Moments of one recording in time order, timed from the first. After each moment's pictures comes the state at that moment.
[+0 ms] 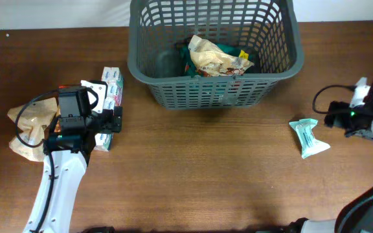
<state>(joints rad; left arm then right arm) 0.06 1.30 0.90 -0.45 -0.03 0.20 -0.46 1.58 1.27 -0.98 -0.03 -0.11</state>
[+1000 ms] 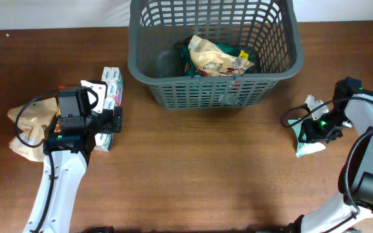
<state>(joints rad) 0.06 1.30 0.90 -0.45 -0.03 0.20 -0.38 1.90 1.24 -0.98 -0.16 -0.52</state>
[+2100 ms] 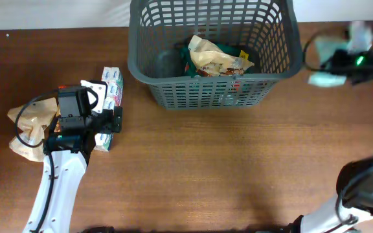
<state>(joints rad) 0.06 1.30 0.90 -0.45 -0.03 0.20 -0.34 1.86 2.06 -1.29 -0.43 -0.21</state>
